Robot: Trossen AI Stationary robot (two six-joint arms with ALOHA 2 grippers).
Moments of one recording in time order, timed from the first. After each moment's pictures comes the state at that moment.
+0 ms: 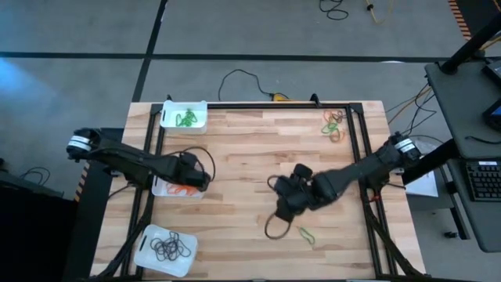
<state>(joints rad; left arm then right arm) -0.18 1.31 0.69 -0.90 -0.32 -1.40 0.41 1.71 1.45 -1.00 0.43 0.76</state>
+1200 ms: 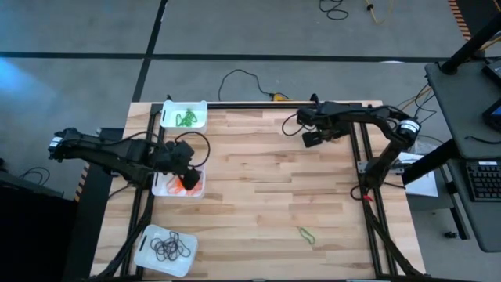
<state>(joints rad) -0.18 0.97 0.87 -0.97 -0.34 -0.81 -0.62 1.66 1.04 -1.11 0.27 0.77</state>
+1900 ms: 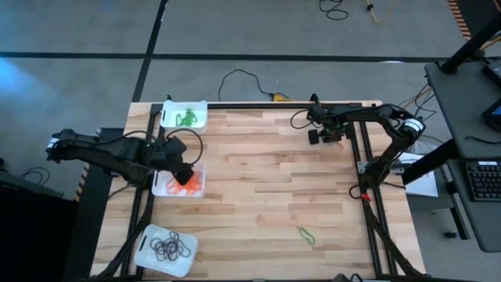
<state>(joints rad) -0.17 0.90 0.86 -1.10 -0.43 -0.83 -0.81 1.66 0.83 -0.80 0.25 0.72</state>
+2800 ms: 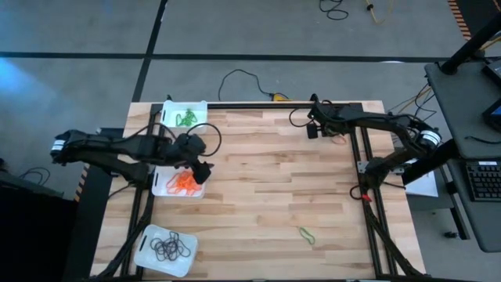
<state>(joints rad) -0.05 1.06 0.90 -0.78 -0.33 -0.59 -0.70 1.46 0.83 -0.76 0.35 0.75</state>
